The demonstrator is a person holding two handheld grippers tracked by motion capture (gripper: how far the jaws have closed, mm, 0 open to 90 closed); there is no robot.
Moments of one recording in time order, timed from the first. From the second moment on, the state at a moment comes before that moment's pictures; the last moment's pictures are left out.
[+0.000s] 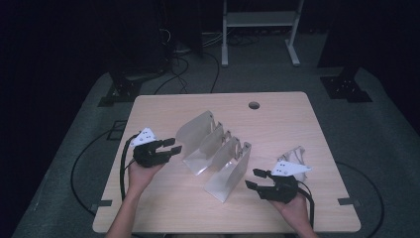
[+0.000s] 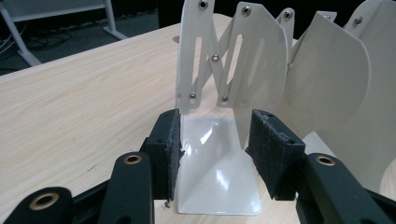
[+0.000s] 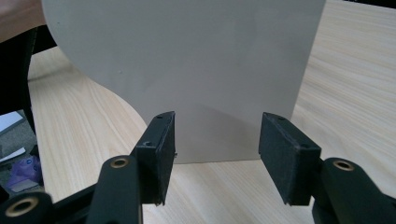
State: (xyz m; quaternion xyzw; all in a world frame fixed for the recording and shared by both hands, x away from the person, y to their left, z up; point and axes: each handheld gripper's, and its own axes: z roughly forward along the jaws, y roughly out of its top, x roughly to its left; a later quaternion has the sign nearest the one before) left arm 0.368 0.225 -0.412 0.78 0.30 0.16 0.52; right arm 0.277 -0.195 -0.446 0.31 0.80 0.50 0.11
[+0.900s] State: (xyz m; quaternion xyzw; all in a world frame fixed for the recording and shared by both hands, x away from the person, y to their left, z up) left arm 0.392 0.217 -0.414 0.79 0.30 0.14 0.52; right arm 0.266 -0.162 -0.456 0.30 0.81 0.50 0.09
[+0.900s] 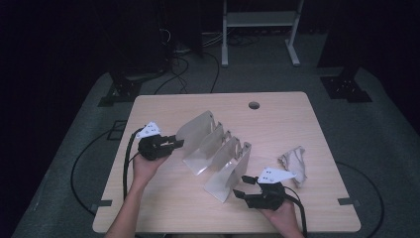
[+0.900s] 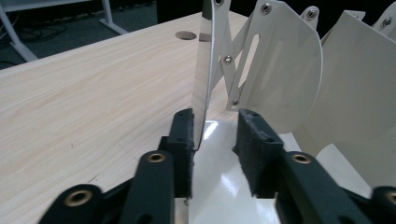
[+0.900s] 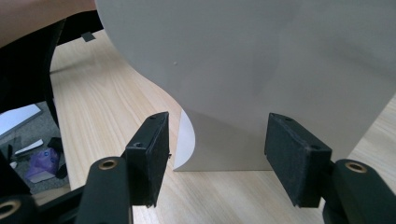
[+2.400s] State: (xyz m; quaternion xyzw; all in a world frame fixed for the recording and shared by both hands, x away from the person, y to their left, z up) left arm 0.370 0.206 -0.409 0.80 0.29 0.14 0.51; right arm 0.269 -0.161 -0.471 0.39 0.77 0.49 0.14
